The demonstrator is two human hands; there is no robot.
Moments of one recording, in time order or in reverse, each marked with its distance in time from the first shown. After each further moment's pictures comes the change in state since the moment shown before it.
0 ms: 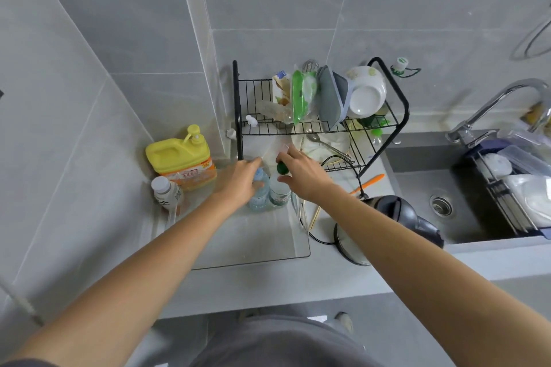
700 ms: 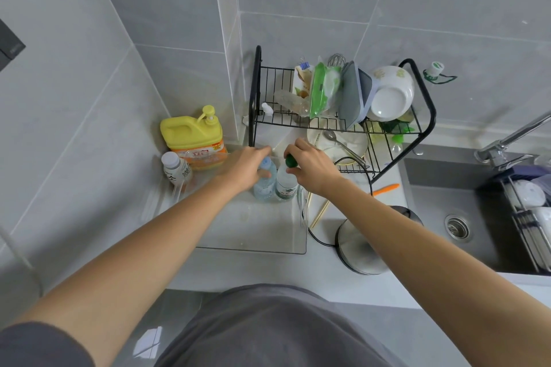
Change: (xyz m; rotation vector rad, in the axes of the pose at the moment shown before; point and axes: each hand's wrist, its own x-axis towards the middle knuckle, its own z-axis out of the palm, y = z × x) left_hand 0.007 -0.006 0.011 -0.098 0.045 0.012; right_hand 0.015 0.019 0.004 -0.043 0.019 -0.200
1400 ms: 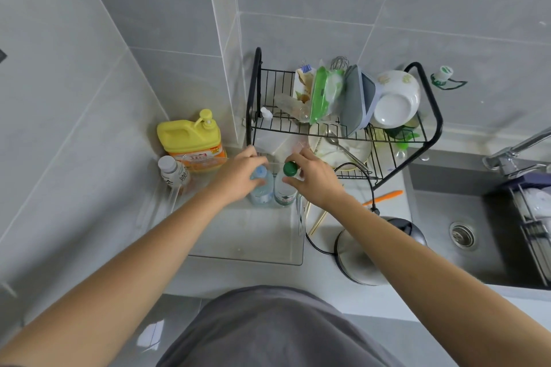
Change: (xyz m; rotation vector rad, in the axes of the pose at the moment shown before) left_hand -0.001 -0.012 0.009 -0.171 0.004 -0.027; right_hand -0.006 0.016 0.013 0.185 0.033 0.075
